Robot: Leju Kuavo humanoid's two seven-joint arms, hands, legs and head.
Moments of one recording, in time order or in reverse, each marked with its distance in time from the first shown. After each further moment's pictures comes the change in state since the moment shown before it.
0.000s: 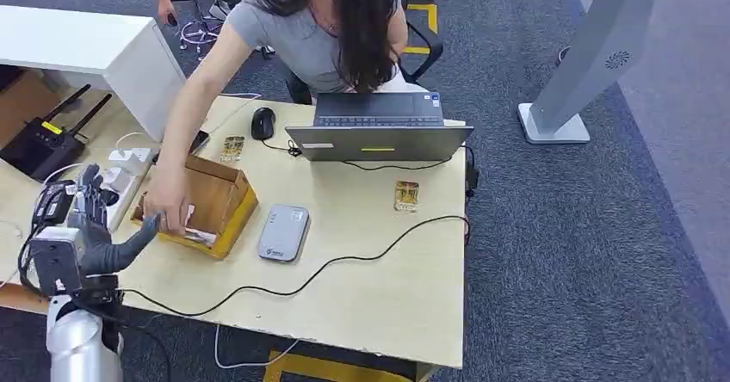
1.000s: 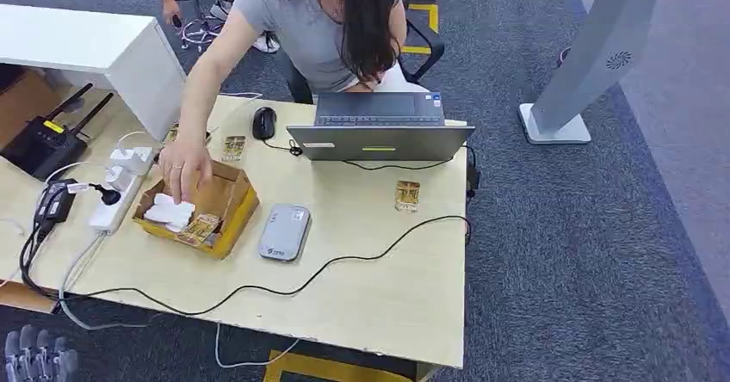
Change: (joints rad) left arm 0.322 -0.214 0.461 0.068 0.565 -0.425 -0.102; right arm 0.049 -0.002 -0.027 -0.042 -0.126 0.021 -0.043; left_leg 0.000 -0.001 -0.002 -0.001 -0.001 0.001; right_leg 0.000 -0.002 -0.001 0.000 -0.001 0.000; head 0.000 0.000
